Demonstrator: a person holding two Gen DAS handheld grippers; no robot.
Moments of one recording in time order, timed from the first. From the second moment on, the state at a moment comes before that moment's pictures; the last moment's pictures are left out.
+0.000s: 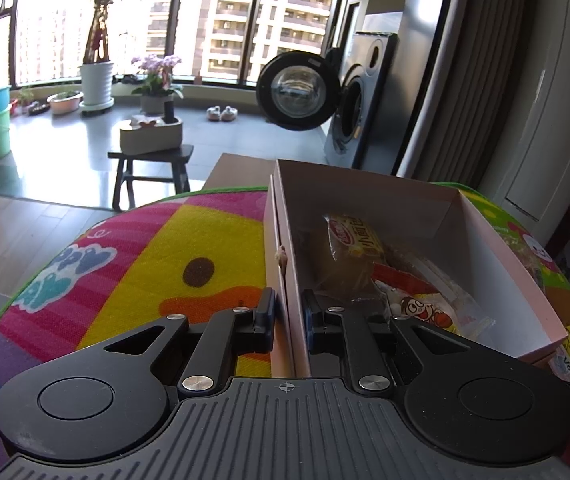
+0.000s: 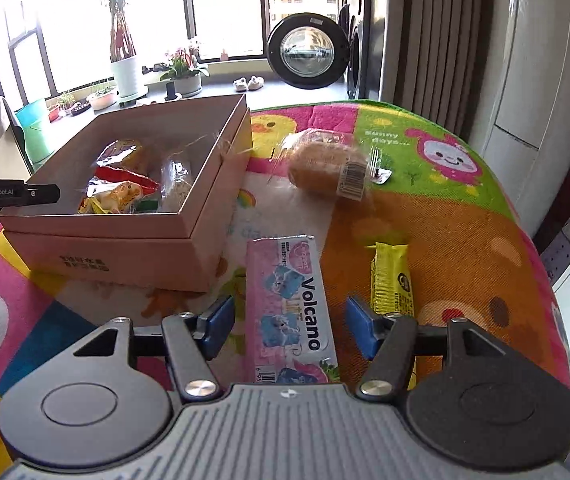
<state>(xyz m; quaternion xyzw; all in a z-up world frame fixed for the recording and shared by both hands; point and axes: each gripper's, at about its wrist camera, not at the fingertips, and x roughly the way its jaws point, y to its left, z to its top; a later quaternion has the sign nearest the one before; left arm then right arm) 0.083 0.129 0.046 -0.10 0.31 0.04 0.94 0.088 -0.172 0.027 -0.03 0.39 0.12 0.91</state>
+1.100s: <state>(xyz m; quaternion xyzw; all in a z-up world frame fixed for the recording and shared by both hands) 0.085 0.129 0.042 -0.11 0.31 0.03 0.94 0.171 -0.064 0.060 0.01 0.37 0.20 0.91</state>
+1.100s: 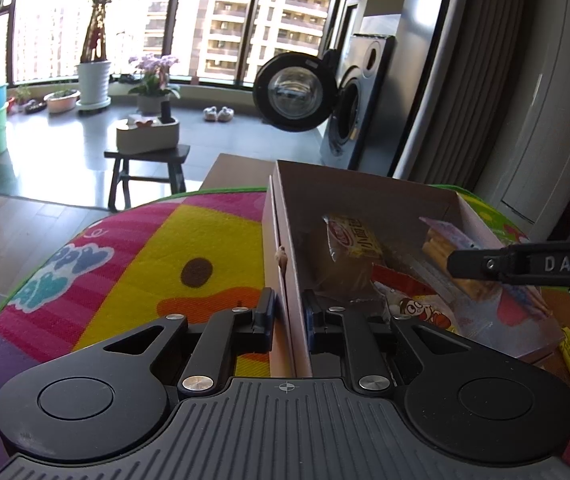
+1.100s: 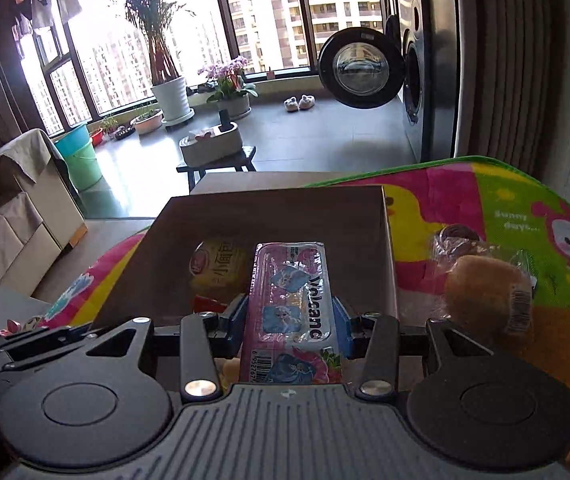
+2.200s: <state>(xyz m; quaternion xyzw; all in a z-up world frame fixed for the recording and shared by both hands) 0.082 0.131 0.041 -0.10 0.31 0.03 0.94 0.128 -0.204 0.056 0.03 0.37 0.06 0.93</state>
